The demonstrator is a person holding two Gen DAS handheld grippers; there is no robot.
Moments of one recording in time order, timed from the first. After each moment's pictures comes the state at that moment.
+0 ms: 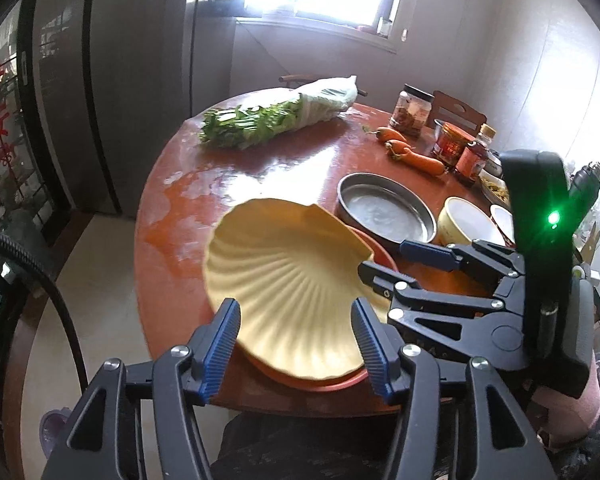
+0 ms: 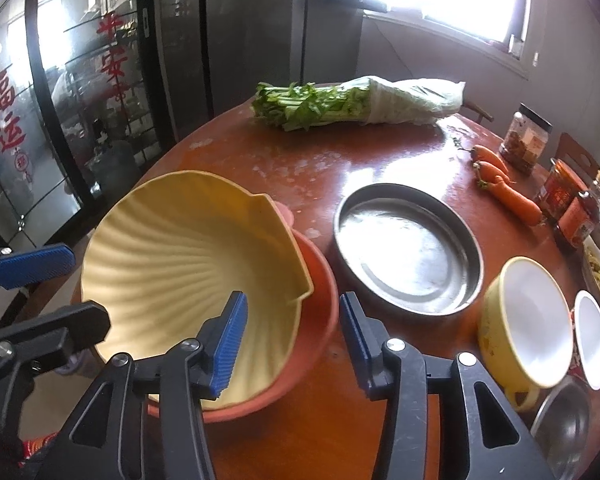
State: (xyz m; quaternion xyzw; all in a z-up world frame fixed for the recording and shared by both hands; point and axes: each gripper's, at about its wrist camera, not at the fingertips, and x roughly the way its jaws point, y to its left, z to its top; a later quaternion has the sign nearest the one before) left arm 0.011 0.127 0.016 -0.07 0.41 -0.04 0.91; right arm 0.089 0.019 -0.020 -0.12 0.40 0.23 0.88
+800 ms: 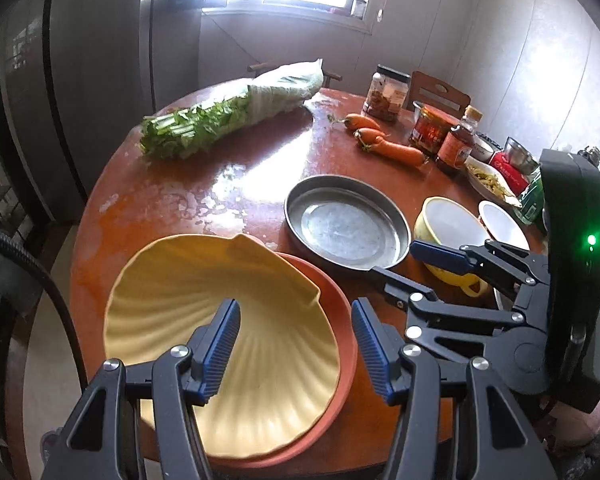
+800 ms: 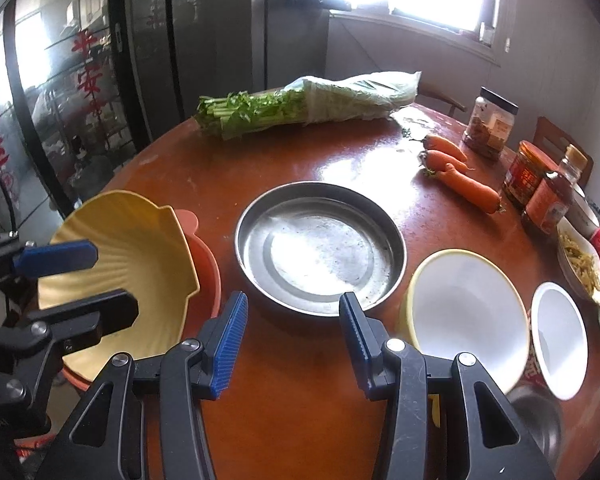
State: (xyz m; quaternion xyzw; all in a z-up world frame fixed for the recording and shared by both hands) left arm 0.067 0.077 0.012 -0.05 0.44 -0.08 0.89; right arm 0.115 -0.040 -0.013 -0.11 0.40 0.20 0.89
